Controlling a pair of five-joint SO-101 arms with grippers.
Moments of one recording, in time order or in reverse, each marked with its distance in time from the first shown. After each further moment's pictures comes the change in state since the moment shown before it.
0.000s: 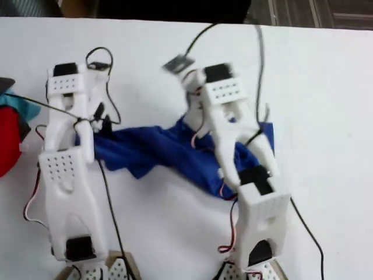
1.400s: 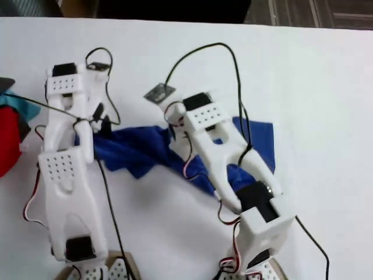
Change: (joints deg) left arm -0.3 0.2 0.0 0.0 -1.1; right arm -6.2 -11.2 24.5 -13.2 -3.5
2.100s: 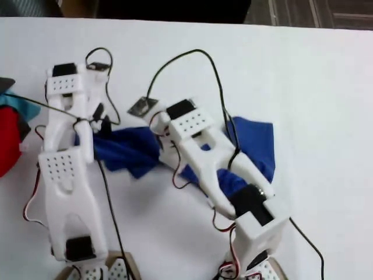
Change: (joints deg) left arm 0.0 0.0 -0.1 0.0 0.0; right arm -6.1 0.0 0.3 2.5 1.1
